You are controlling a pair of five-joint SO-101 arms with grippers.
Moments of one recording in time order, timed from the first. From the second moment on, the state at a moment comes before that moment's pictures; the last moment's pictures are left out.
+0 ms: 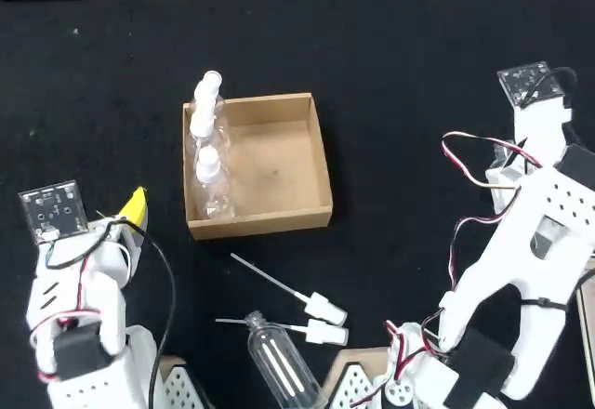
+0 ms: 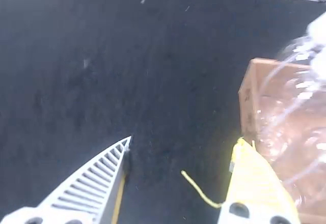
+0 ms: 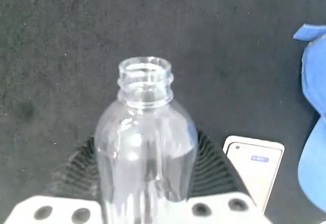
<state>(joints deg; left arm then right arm) -22.2 -104.1 74.4 61.3 -6.5 34.9 -18.1 17.1 76.0 42.7</state>
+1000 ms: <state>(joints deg) 45.6 -42.3 23.4 77.7 -29.3 54.5 -18.2 19.0 70.9 42.2</state>
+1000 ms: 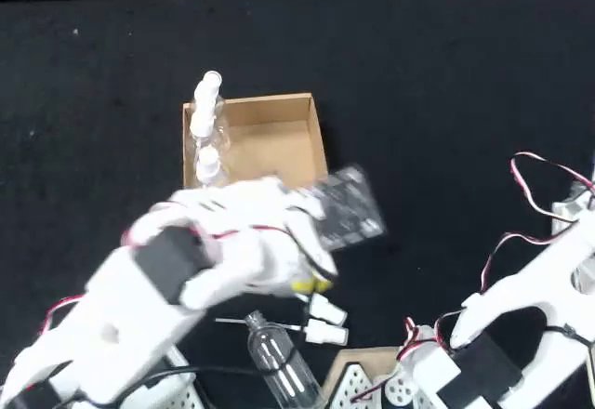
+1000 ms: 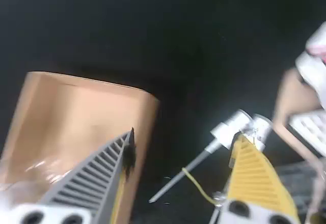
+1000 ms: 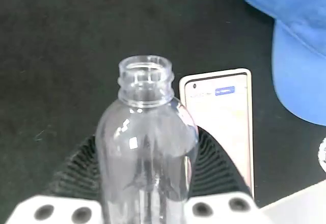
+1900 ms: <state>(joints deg) 61.6 -23.3 55.0 45.9 -26.9 61.9 9.0 -7.2 77.3 42.2</state>
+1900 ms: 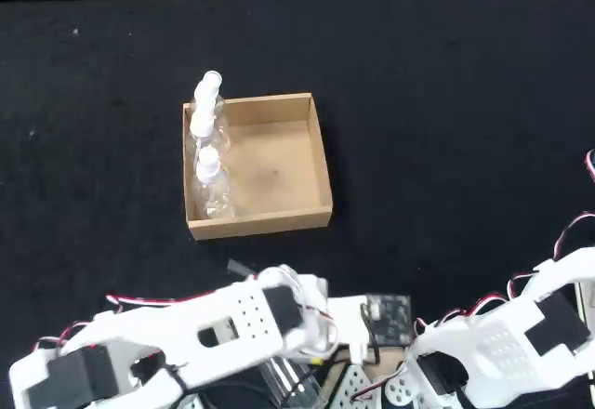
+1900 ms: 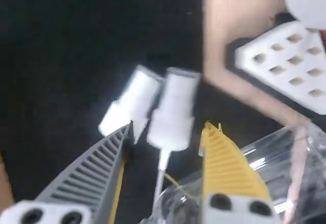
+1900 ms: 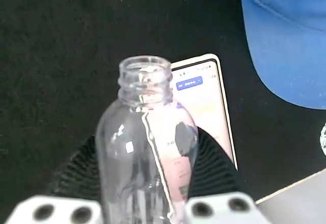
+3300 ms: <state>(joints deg) 49.2 -52.0 34.9 50.3 -21.8 58.0 0.6 -6.4 80.7 34.1</state>
